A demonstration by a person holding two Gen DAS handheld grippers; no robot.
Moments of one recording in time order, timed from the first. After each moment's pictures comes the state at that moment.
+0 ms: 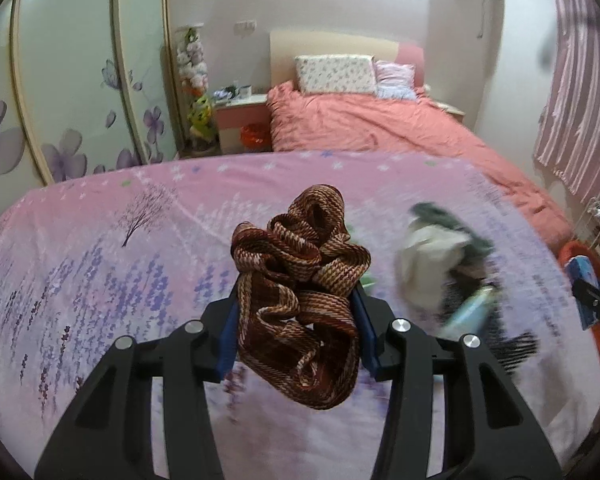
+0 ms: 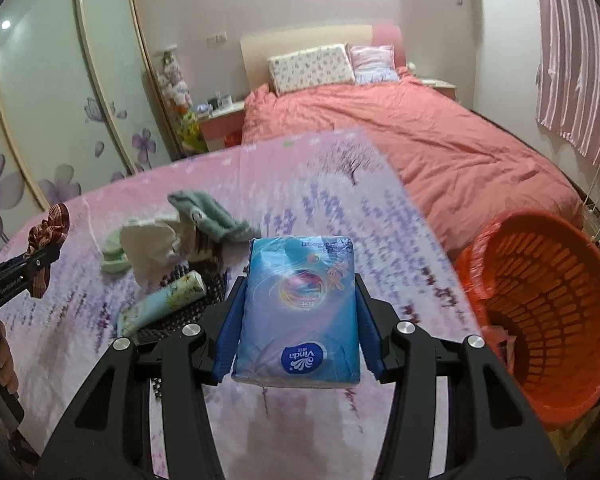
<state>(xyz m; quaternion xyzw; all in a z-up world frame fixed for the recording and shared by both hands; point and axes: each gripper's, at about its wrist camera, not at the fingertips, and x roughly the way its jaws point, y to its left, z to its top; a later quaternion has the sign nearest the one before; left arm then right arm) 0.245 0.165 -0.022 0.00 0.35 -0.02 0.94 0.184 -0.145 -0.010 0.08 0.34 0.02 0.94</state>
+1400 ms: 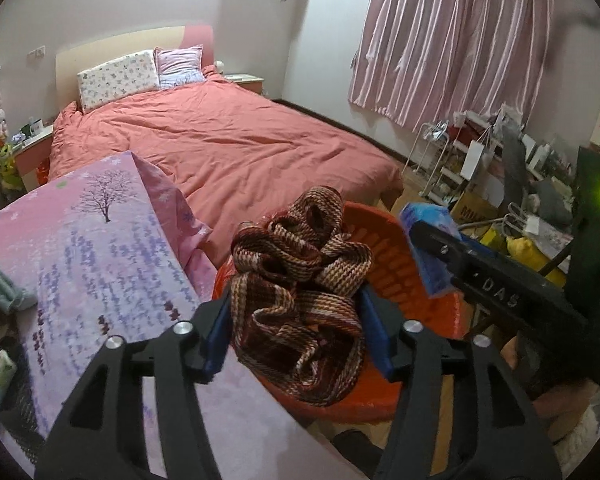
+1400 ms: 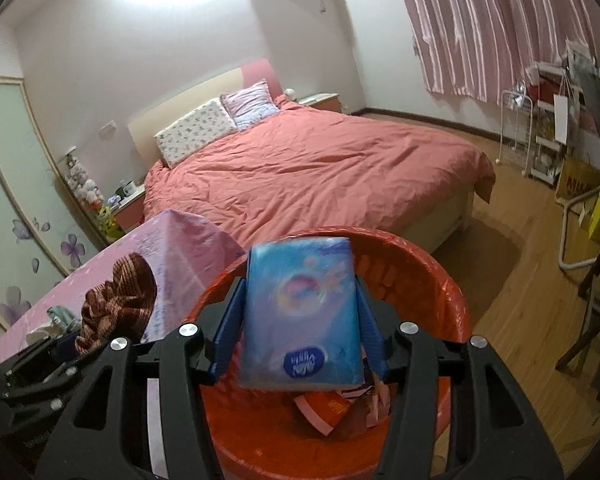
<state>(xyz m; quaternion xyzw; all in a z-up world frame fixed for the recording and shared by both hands) 0.222 -0.244 -0.044 0.06 0.36 -0.33 0.87 0.141 -0.385 -0.026 0.21 0.28 -0.14 0.93</state>
